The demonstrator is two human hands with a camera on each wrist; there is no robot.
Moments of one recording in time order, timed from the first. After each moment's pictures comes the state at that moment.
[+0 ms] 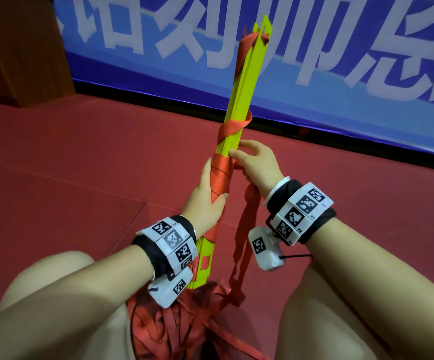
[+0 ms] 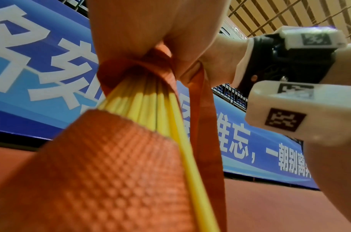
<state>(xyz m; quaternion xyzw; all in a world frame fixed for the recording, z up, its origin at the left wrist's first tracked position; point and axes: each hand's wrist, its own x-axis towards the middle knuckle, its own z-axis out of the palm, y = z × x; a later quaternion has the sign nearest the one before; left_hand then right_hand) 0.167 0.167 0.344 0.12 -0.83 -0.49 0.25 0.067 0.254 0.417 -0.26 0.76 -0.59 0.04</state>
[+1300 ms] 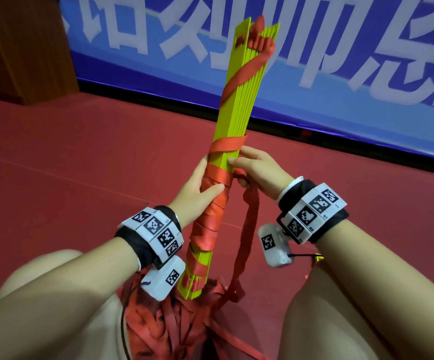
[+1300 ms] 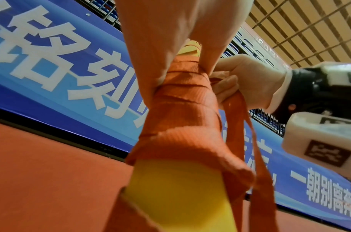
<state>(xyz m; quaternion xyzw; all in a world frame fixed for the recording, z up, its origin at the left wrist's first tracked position) 0.181 0.146 0.358 0.04 -0.74 -0.63 0.22 0.076 0.263 0.424 -0.35 0.72 -0.57 0.21</state>
